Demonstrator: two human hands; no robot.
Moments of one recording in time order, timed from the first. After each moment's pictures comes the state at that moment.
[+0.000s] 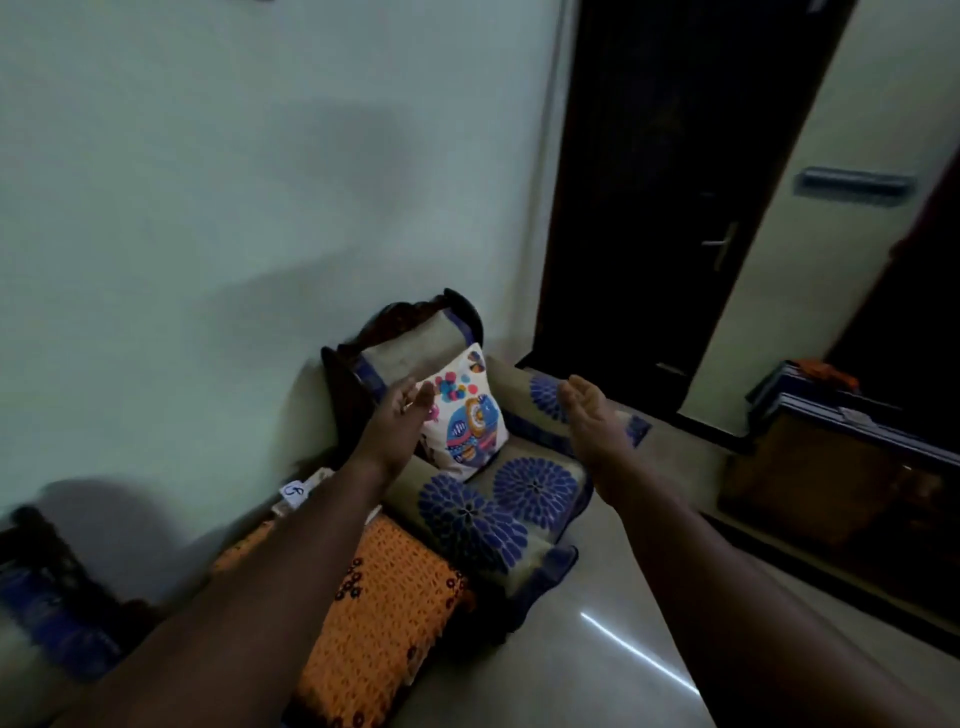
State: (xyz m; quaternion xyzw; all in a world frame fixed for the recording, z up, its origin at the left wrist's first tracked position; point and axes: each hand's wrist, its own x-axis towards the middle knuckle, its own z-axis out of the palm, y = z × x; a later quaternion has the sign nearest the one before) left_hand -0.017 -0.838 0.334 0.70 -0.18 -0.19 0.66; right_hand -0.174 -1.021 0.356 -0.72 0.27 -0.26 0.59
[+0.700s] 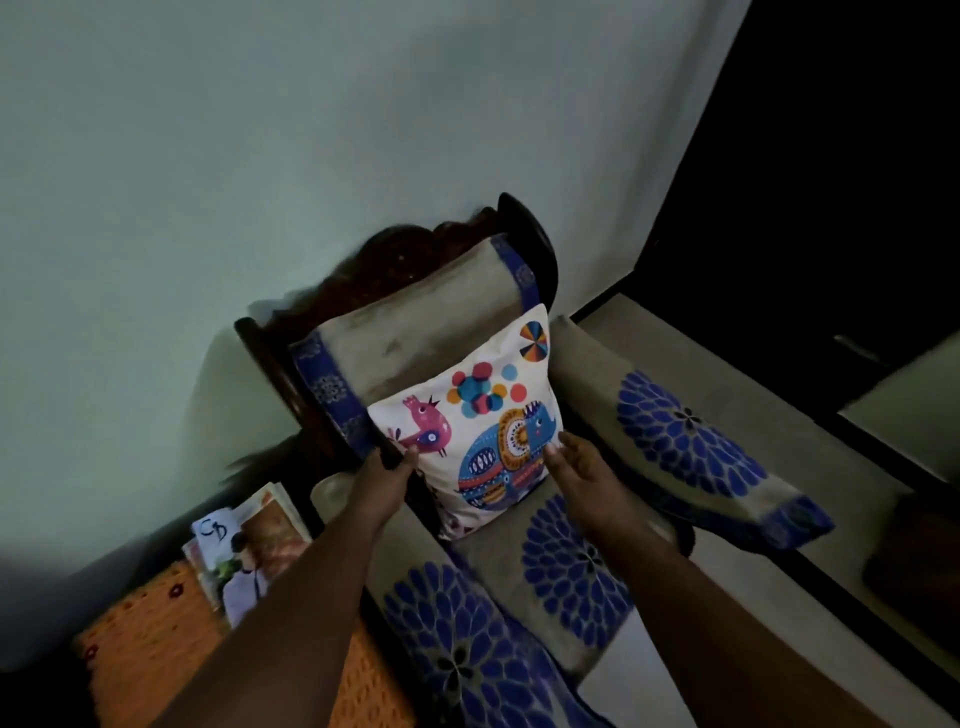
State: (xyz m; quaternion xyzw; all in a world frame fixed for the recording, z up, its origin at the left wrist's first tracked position) left_hand 0.383 -1.112 0.035 0.81 0.10 -0.24 0.52; right_hand 0.246 -1.332 0.104 -0.68 0.34 0.02 0.65
